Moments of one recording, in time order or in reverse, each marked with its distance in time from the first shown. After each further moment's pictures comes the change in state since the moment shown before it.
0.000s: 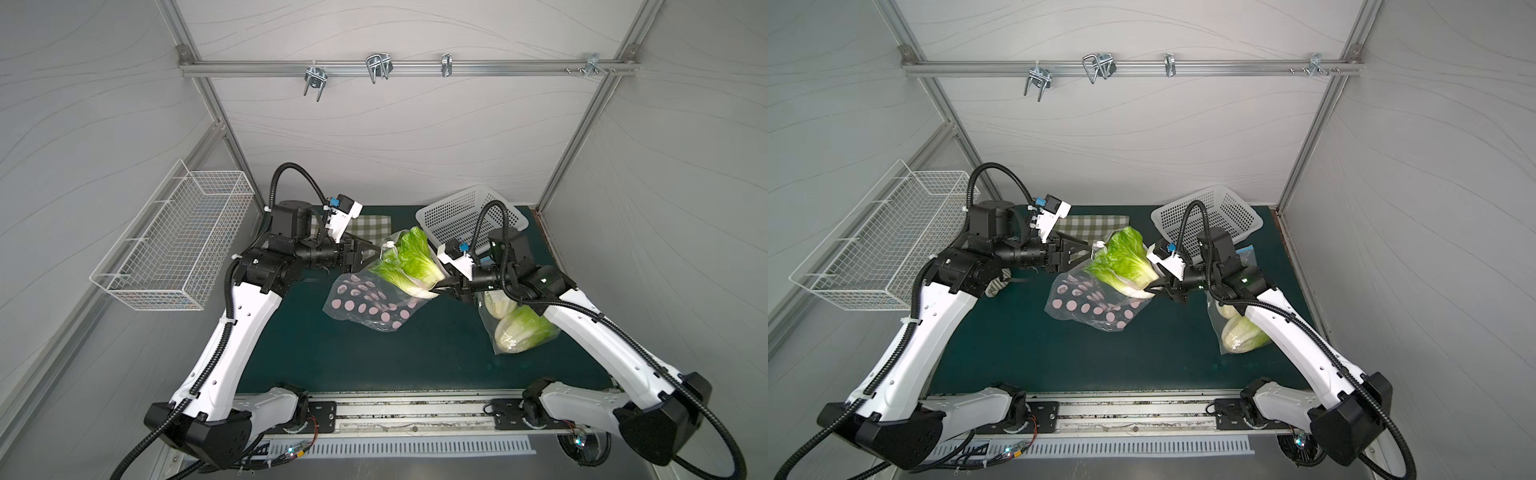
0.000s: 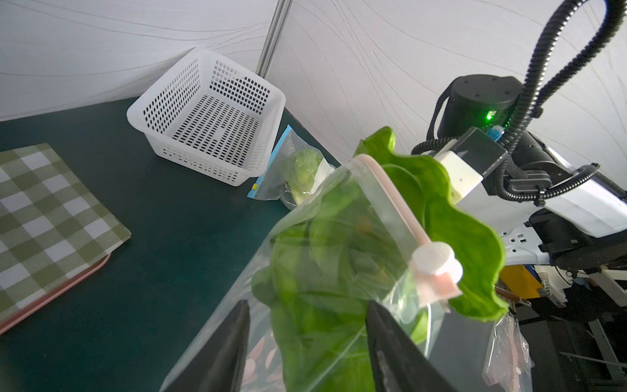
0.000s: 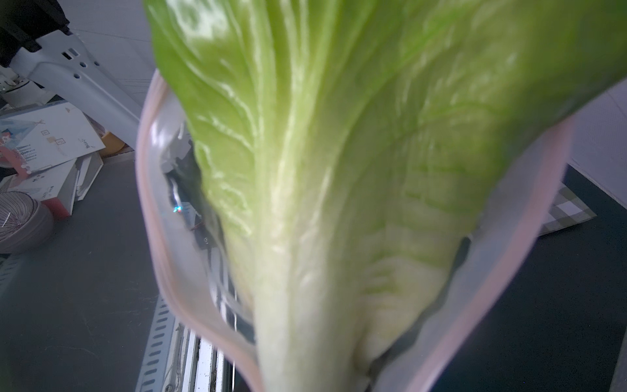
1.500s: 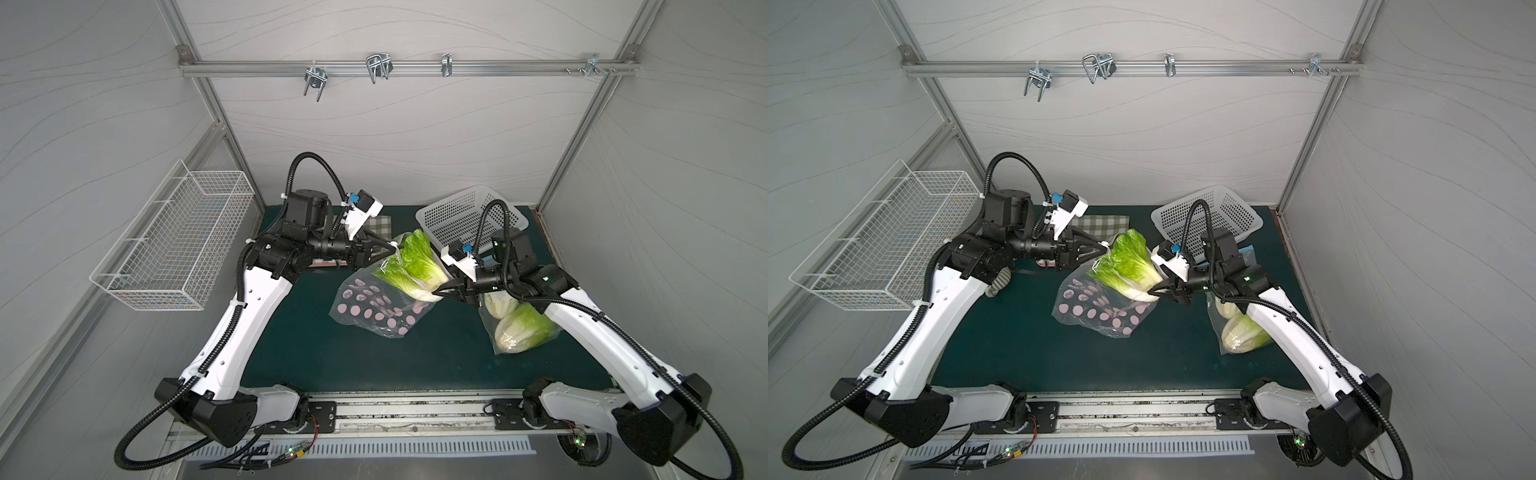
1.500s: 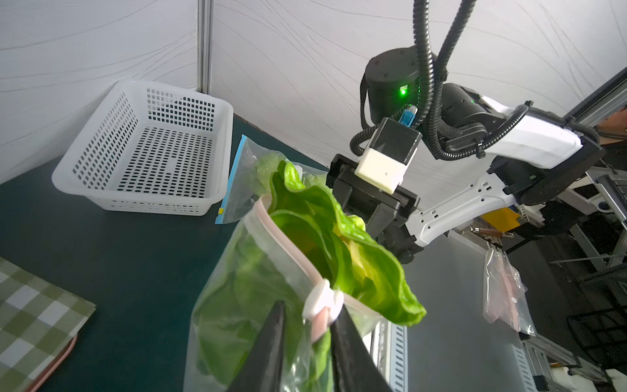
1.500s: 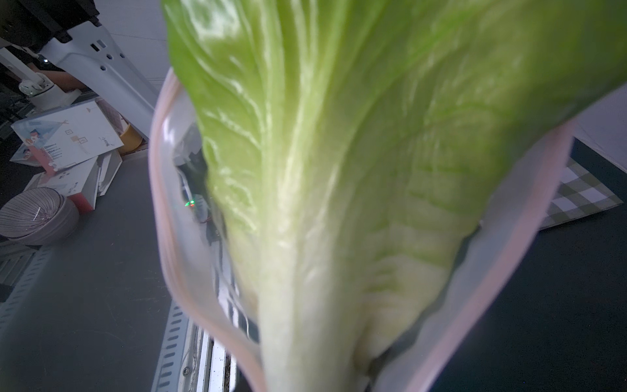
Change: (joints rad) left arm -0.077 0.112 0.126 -0.043 0.110 0.193; right arm -0.016 0.003 -0.004 -0.053 -0.054 -0.027
